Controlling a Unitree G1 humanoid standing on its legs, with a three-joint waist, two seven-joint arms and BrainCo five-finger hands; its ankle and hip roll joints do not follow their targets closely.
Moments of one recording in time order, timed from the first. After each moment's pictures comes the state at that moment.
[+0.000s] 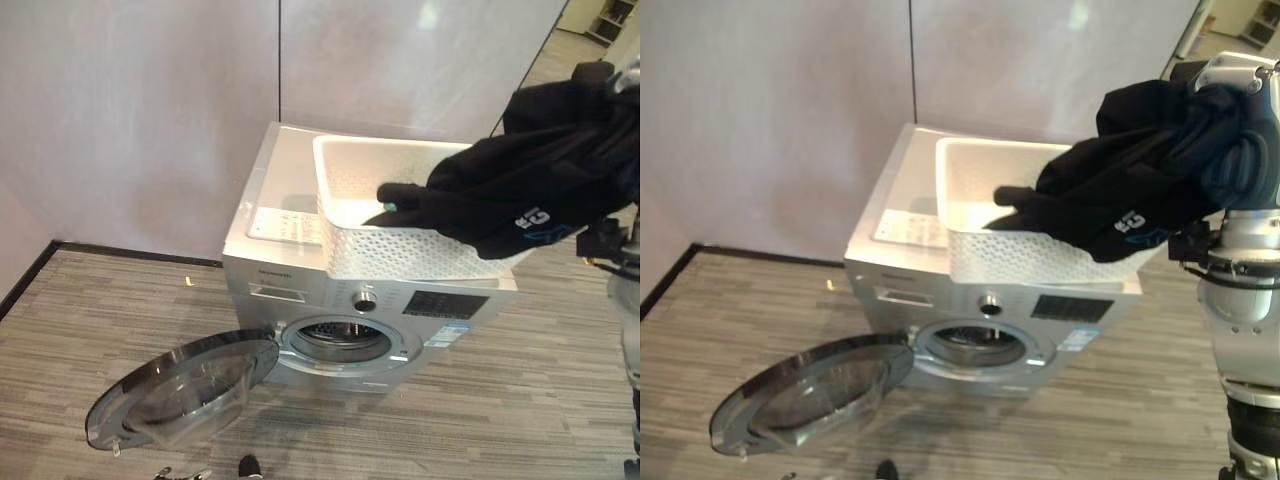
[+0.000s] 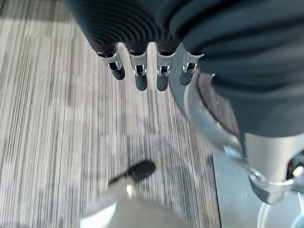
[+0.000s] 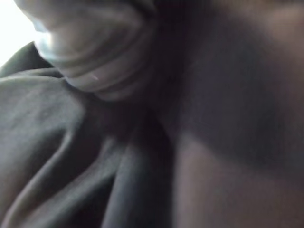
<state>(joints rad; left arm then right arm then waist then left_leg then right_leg) 0.07 0.28 -0.01 1.26 -0.04 -0.06 0.14 -0.30 -0.82 -0.24 -0.34 -0.29 -0.13 -0.31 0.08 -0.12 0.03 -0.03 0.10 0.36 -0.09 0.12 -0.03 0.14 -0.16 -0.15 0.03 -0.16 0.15</state>
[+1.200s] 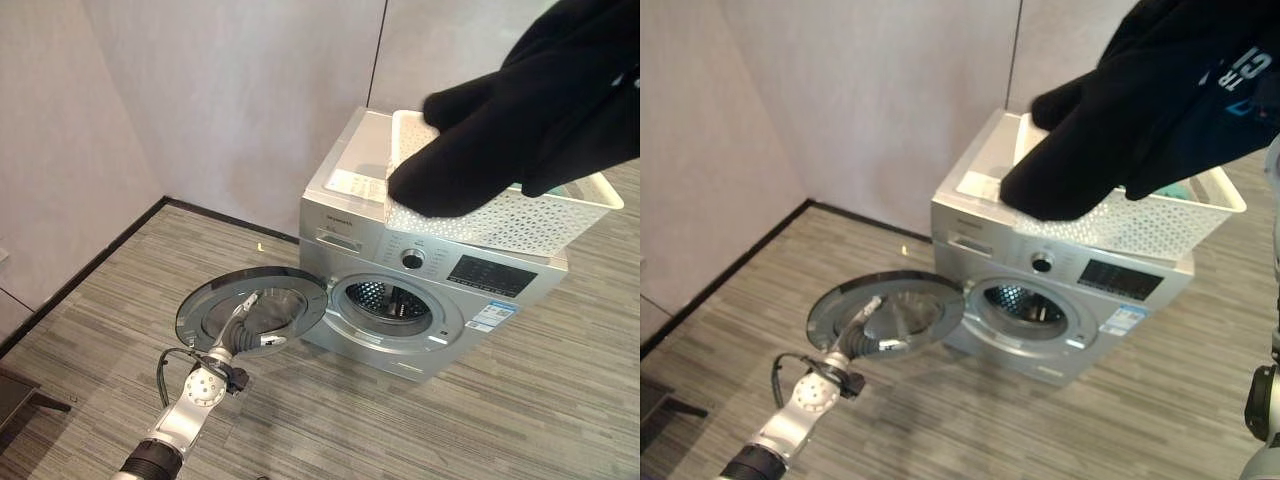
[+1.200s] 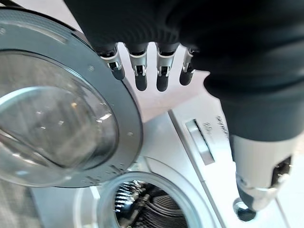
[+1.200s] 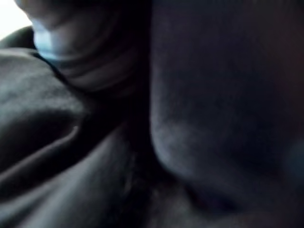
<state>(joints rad) -0.07 0.45 -0.33 0.29 0.04 -0.17 0.11 -0.82 -1.04 -0.10 -0.04 -0.22 -0.12 -0.57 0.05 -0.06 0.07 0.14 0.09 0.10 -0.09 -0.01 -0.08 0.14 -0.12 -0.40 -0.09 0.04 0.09</state>
